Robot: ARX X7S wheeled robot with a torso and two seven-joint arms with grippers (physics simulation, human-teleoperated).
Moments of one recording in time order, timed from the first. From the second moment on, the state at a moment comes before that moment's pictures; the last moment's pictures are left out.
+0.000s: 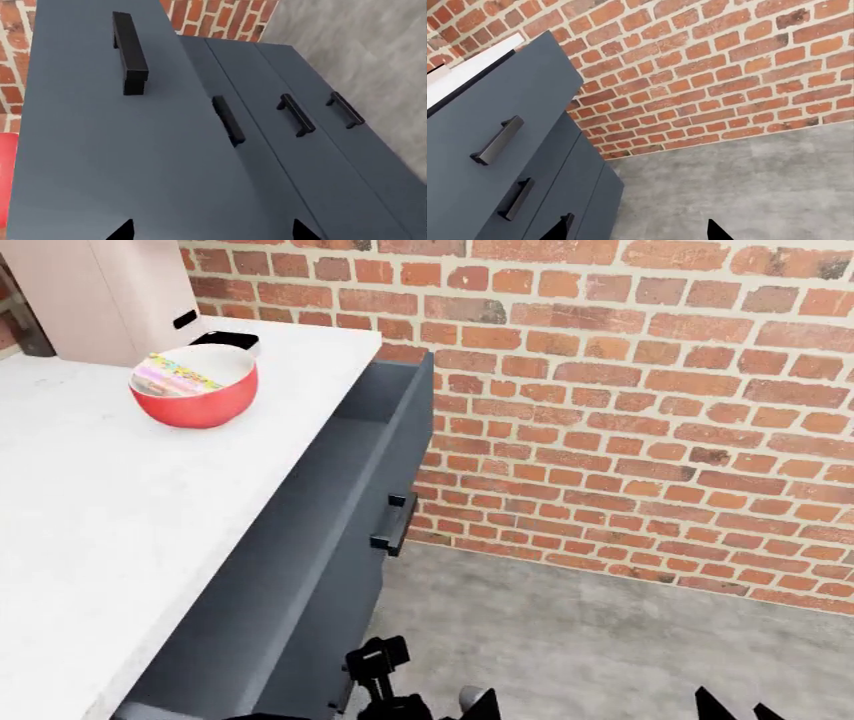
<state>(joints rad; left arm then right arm) -0.88 0.00 1.55 -0.28 -1.23 -1.31 -1.41 0.08 1.25 -1.29 -0.07 1.68 -0.94 -0.04</state>
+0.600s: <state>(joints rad) -0.85 0.00 1.53 -0.50 -1.06 -1.28 -1.26 0.06 1.24 -1.27 -0.07 1.67 -0.92 -0.03</state>
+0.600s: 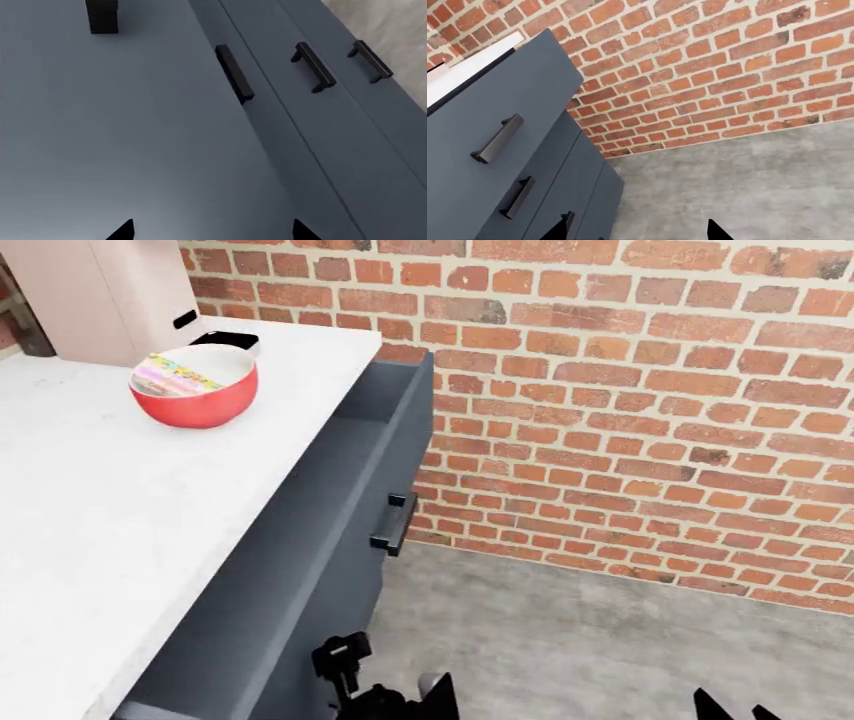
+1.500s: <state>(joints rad) -0.92 0.00 1.49 -0.86 -0.96 -1.08 -1.05 0.05 1.24 -1.24 -0.07 1.65 -0.89 -0.02</state>
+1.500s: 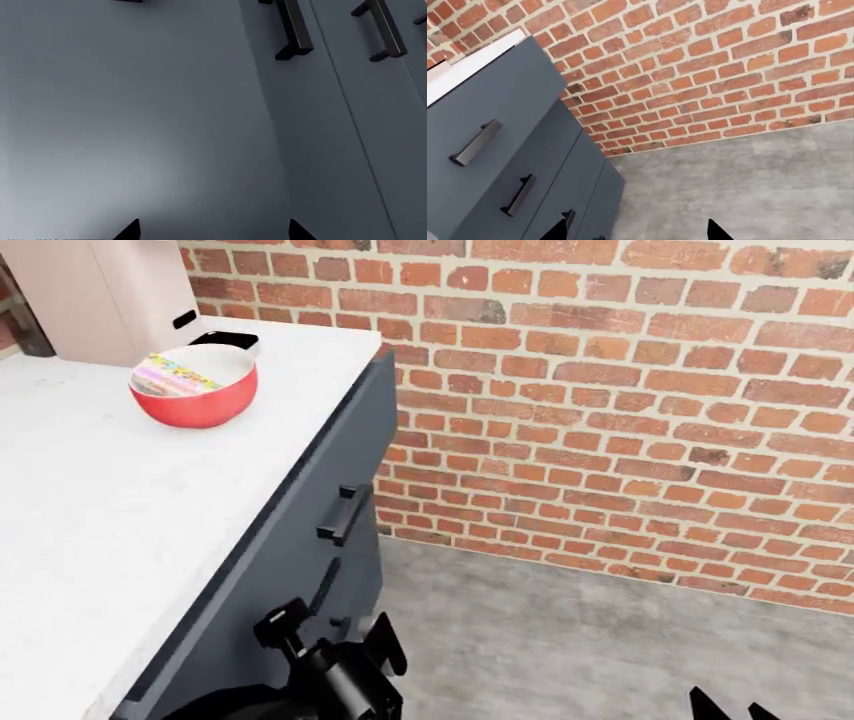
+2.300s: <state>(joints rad) -0.95 0.00 1.44 -1.08 -0.85 -0.98 -0.95 0.05 1.21 -1.21 -0.02 1.66 -0.87 -0.05</state>
